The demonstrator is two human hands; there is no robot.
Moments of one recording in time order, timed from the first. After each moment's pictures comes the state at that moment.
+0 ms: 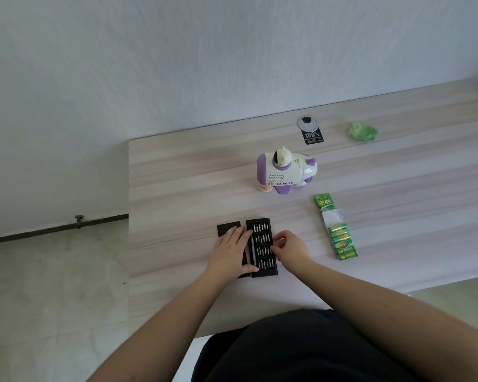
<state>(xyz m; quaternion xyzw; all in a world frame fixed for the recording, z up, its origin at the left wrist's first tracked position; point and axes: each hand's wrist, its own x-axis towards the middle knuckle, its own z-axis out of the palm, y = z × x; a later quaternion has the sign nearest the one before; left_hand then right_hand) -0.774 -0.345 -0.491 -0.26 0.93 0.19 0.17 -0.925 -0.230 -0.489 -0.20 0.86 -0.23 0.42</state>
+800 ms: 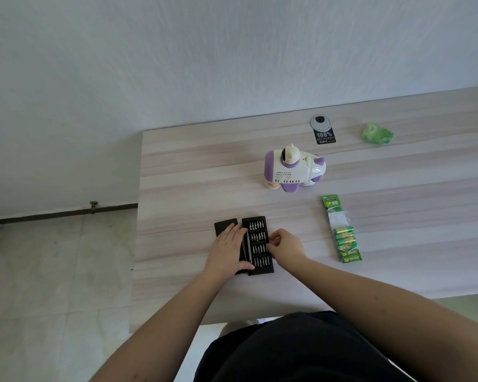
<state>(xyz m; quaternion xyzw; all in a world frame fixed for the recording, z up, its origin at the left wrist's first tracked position) -0.763 -0.339 -0.491 -0.33 0.91 0.22 0.14 -0.918 -0.239 -0.492 -0.24 0.84 -0.22 0.42</state>
